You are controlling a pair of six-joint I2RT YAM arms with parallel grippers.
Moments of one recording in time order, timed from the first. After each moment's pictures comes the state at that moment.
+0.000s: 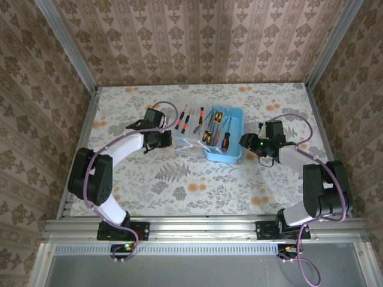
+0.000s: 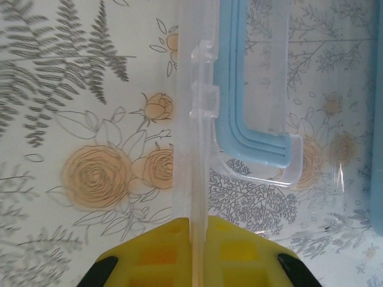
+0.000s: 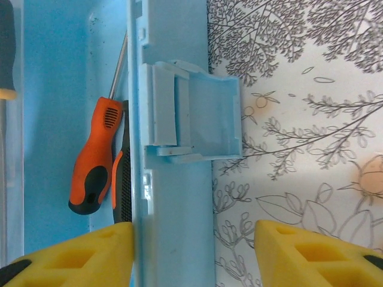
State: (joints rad) left arm -0.43 1.63 1.08 -0.48 0.14 -0.36; right arm 0.06 1.49 0.71 -0.08 -0.36 0.58
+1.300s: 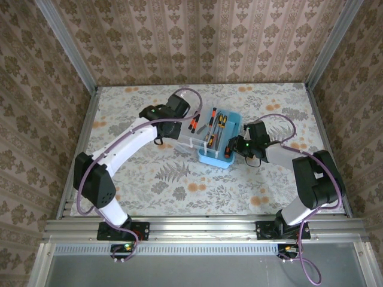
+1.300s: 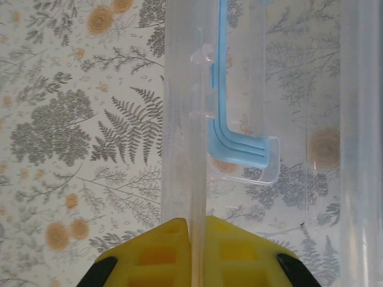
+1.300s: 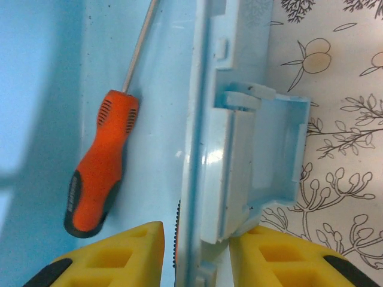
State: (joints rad) left arm -0.71 1.66 1.53 -1.01 -0.41 -0.26; right arm 0.25 1.59 0.75 -0.02 -0.32 0.69
